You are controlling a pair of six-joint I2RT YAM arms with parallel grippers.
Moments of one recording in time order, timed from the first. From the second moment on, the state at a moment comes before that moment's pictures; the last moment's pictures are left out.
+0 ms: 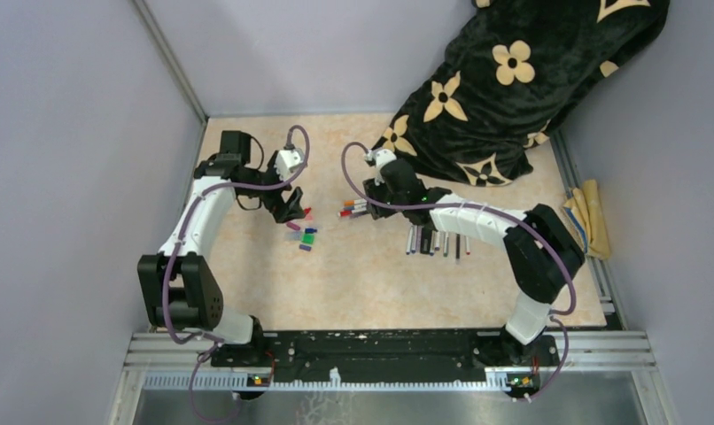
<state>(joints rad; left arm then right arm) -0.05 1.48 1.22 -0.84 0.70 0.90 0.74 1.71 1.11 -0.06 0.08 0.23</state>
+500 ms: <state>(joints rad) 0.05 1.41 1.25 -0.88 0.75 0.82 0.70 2.09 1.54 -0.19 -0.03 -0.09</state>
